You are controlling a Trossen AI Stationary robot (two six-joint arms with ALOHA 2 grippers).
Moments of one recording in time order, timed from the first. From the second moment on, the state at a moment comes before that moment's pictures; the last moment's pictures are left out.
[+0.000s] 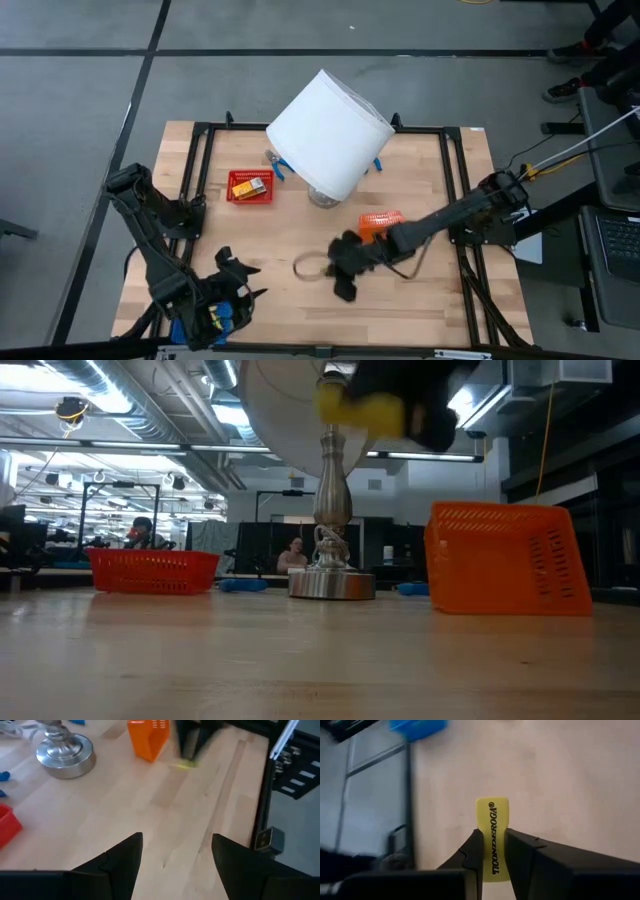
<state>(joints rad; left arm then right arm) -0.97 1.58 1.38 -1.03 -0.87 -1.35 0.42 1.77 1.27 -0.31 0.11 0.69</state>
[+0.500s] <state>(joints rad) -0.72 1.58 1.38 -0.69 -0.75 -0.94 0.43 1.77 1.45 -0.31 0.30 0.62</state>
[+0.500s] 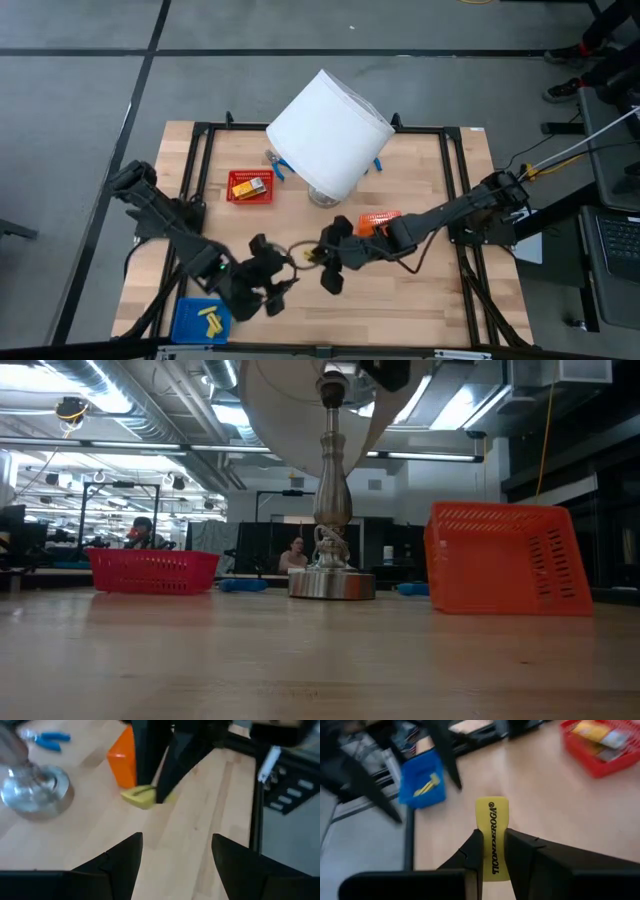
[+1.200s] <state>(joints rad) -0.52 1.51 1.36 -0.63 -0.60 -1.33 0.45 1.77 1.45 -0.37 0.41 0.55</state>
